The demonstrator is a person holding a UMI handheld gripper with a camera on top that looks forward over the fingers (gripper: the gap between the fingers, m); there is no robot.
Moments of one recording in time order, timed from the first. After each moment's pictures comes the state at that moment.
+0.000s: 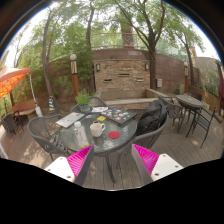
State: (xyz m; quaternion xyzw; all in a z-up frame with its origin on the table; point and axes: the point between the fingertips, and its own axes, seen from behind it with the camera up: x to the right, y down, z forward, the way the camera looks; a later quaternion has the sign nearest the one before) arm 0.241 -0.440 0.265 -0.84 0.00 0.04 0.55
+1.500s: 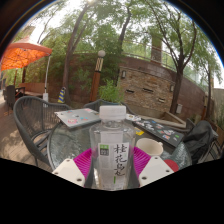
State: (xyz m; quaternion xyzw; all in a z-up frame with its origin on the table) arm -0.026 -0.088 0.074 -0.78 -0.15 0.00 0.61
